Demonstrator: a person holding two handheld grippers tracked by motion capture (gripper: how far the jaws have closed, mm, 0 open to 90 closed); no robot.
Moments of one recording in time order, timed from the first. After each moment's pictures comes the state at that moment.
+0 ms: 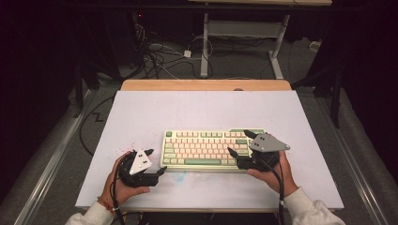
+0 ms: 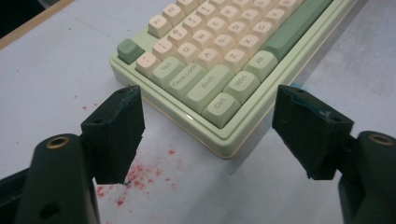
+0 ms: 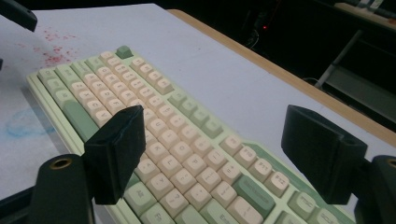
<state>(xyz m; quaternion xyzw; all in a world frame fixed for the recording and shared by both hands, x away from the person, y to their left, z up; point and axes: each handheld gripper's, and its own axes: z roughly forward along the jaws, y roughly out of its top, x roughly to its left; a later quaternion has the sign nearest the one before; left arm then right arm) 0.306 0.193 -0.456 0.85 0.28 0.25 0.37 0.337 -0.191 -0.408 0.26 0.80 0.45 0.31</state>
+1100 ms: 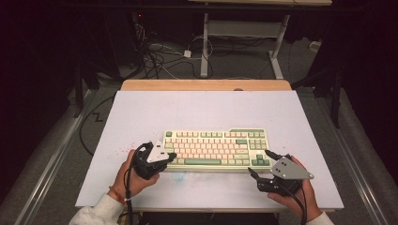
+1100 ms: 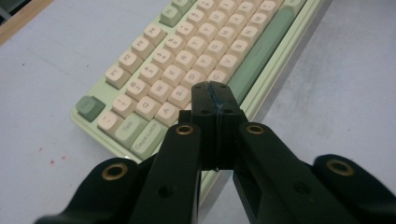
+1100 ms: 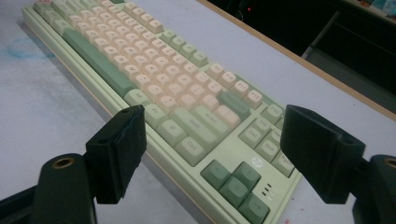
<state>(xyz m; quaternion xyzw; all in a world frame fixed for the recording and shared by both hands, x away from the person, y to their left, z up) 0.321 0.146 -0.418 0.89 0.24 0.19 0.34 0.283 -0.241 -0.431 0.28 0.80 0.41 0.33</state>
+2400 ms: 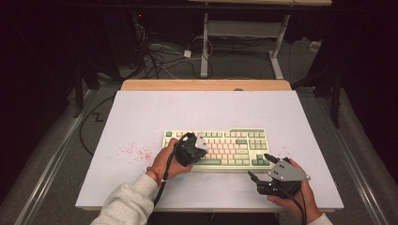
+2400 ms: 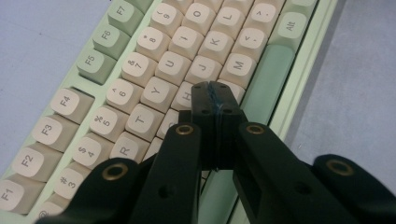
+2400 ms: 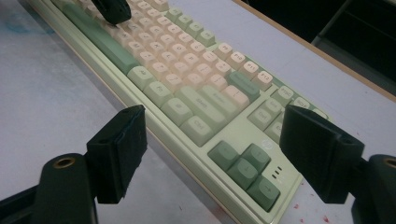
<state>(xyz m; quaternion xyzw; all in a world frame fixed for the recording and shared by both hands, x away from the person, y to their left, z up) 0.377 0.054 -0.438 0.93 0.19 0.13 0.27 0.284 -0.242 -0.443 0.27 0.82 0.39 0.32</state>
